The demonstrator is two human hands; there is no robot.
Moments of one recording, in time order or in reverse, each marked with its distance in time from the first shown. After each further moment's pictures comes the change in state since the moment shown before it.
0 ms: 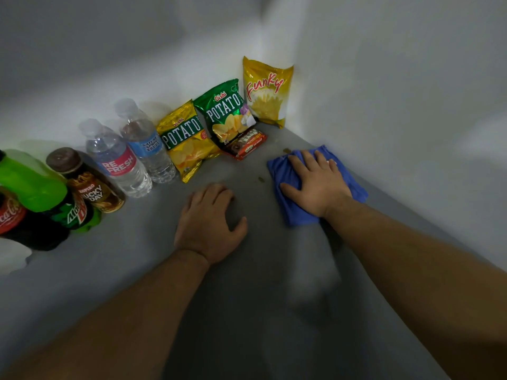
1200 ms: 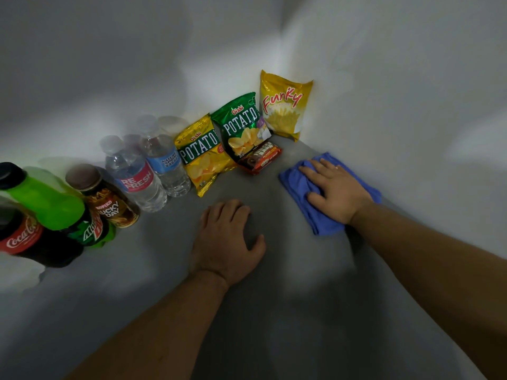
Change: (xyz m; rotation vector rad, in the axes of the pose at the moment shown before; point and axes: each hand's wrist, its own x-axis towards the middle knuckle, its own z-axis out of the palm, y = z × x) left_hand 0.003 -0.002 0.001 -0.016 0.012 0.006; right_hand 0.023 0.014 -0.012 0.043 -0.067 -0.150
